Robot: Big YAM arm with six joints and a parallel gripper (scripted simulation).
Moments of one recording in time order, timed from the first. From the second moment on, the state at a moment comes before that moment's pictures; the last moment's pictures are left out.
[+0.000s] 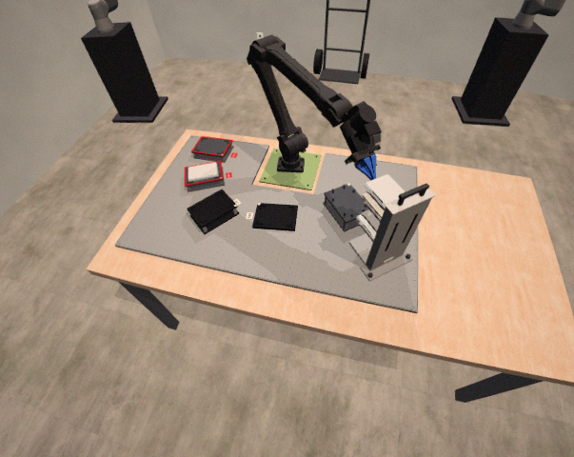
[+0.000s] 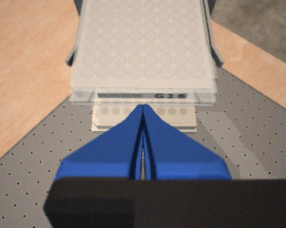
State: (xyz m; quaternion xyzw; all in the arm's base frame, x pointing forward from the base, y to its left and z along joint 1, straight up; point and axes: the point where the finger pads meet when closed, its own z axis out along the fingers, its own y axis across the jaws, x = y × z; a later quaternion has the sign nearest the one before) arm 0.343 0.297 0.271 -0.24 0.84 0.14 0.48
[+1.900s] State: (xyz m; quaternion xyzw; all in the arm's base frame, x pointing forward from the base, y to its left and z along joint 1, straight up) arm 0.297 0.266 0.279 -0.24 0.83 0.13 0.48
